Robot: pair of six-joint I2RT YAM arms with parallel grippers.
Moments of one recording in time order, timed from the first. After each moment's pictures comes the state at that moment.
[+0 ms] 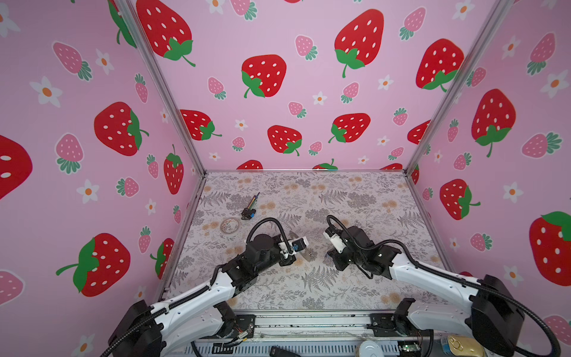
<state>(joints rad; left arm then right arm) -0.78 0.96 0.46 0.19 0.15 0.62 0.89 1.13 0.67 -0.31 -0.07 0.01</state>
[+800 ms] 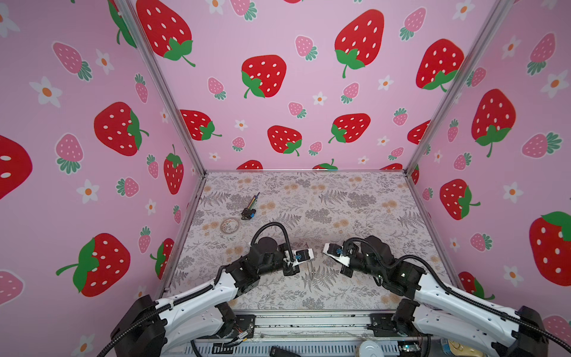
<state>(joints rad) -0.84 1.01 0.46 0.21 0.27 0.57 1.00 0.90 0.58 -0.14 -0.14 -0.39</state>
